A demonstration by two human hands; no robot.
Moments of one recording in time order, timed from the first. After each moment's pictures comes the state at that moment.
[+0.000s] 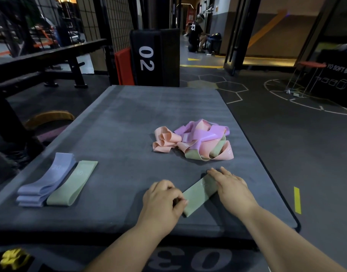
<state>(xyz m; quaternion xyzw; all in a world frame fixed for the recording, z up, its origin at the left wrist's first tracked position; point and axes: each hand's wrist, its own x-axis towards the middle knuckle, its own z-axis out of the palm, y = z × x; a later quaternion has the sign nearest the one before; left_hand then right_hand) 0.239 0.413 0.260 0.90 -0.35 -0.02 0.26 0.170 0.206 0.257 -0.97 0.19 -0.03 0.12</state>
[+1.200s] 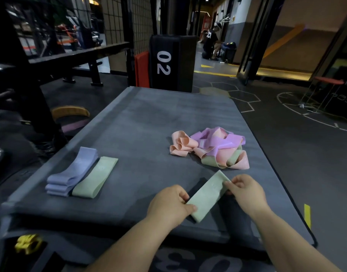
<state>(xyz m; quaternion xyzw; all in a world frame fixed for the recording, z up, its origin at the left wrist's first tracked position) 0.251 0.429 0.282 0.90 -0.19 -0.19 0.34 0.183 0.222 0.276 -0.84 0.36 -0.13 0.39</state>
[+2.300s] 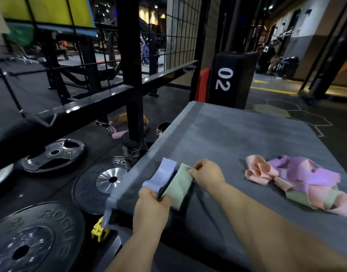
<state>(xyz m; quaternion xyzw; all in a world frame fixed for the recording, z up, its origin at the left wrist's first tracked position) 0.323 0.626 0.291 0.85 0.15 0.01 0.50 0.403 0.453 0.297 -0.93 0.15 -0.03 0.32</state>
